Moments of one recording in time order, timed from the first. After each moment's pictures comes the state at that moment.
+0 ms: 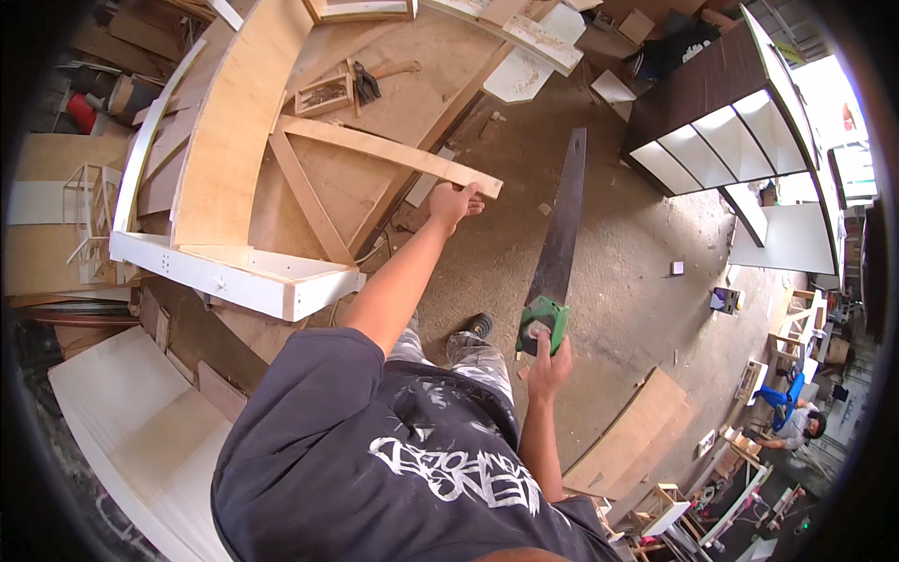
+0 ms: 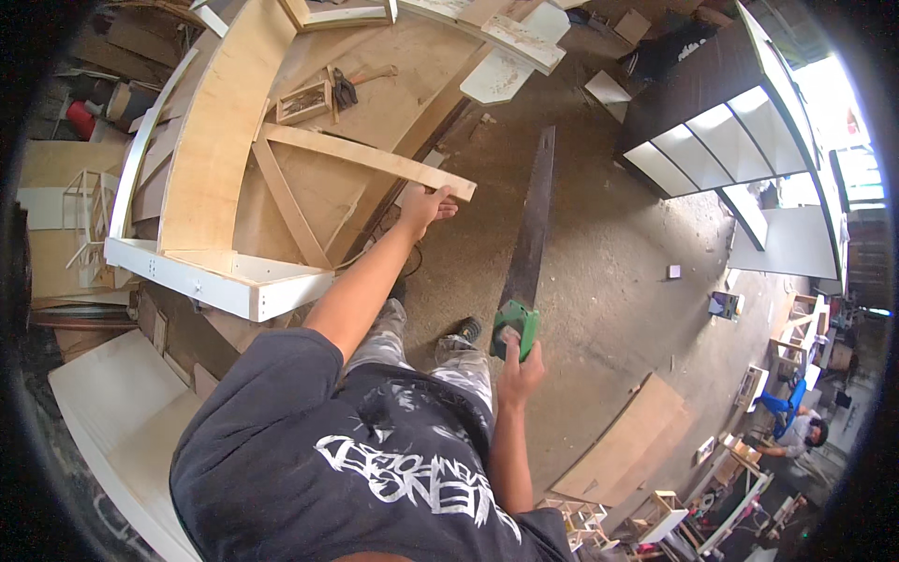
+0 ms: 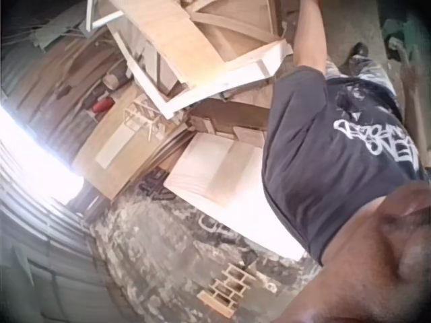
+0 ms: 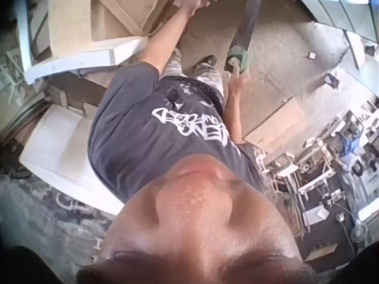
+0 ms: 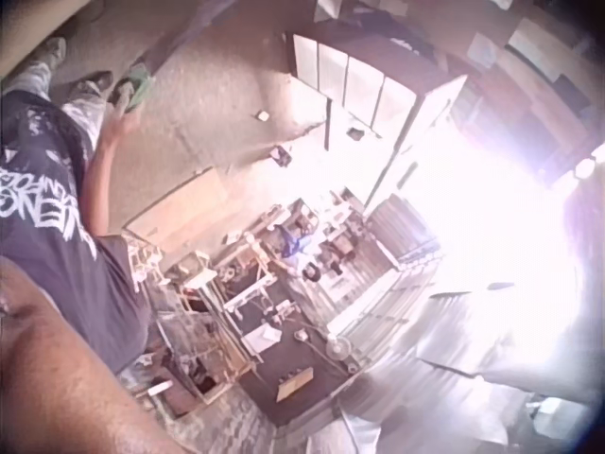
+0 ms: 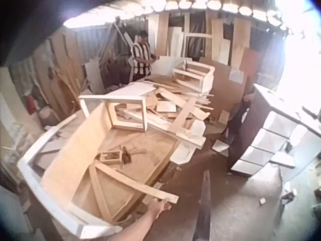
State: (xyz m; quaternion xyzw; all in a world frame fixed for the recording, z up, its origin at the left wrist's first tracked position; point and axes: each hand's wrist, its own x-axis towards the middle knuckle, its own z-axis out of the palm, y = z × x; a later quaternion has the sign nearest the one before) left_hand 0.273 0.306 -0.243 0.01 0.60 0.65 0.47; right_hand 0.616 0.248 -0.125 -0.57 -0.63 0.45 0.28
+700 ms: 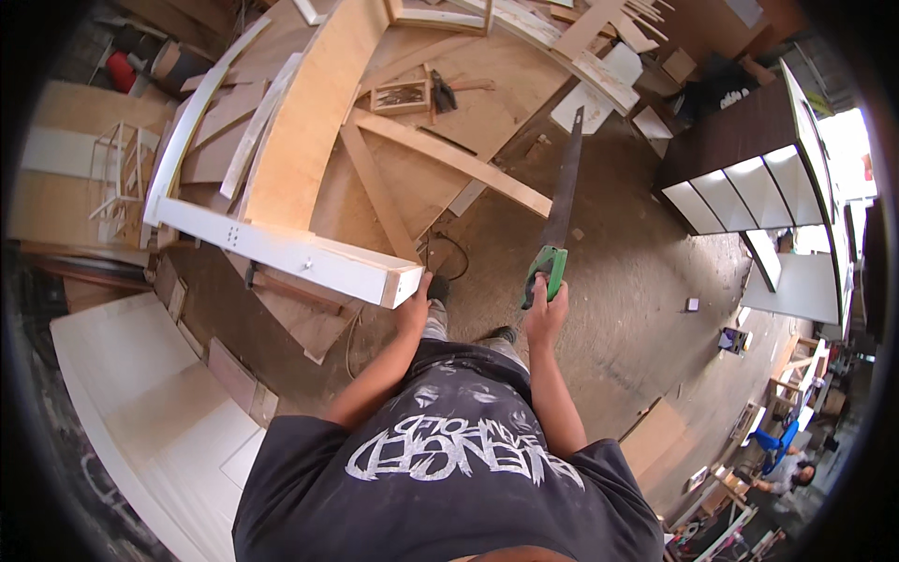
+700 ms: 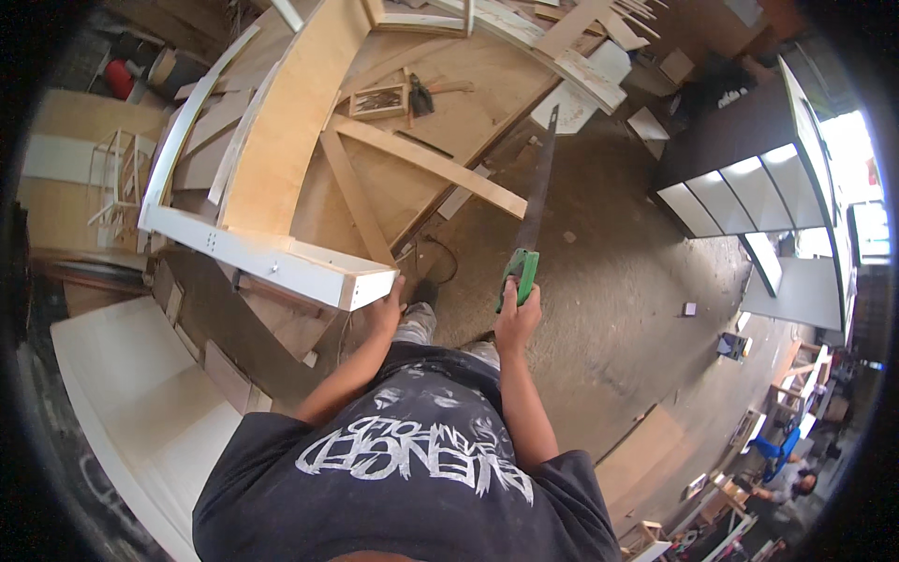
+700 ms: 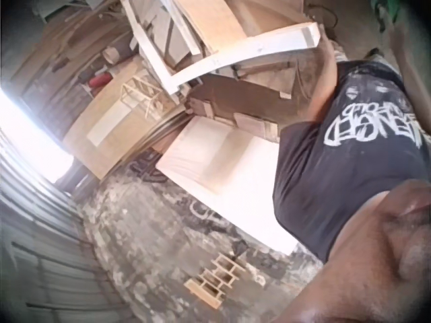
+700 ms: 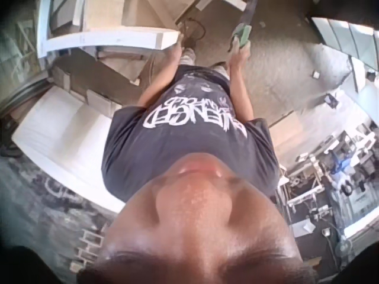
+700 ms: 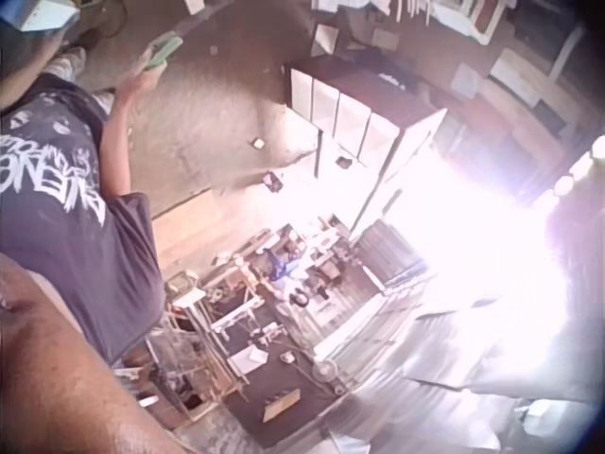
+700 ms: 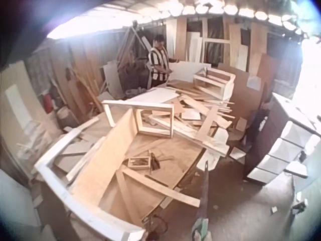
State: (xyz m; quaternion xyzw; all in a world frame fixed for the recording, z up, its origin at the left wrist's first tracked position) left_hand 0.333 0.038 -0.227 -0.09 0.81 0.55 0.15; right_hand 0.465 0.244 -0.144 -0.48 -0.66 0.50 0.28
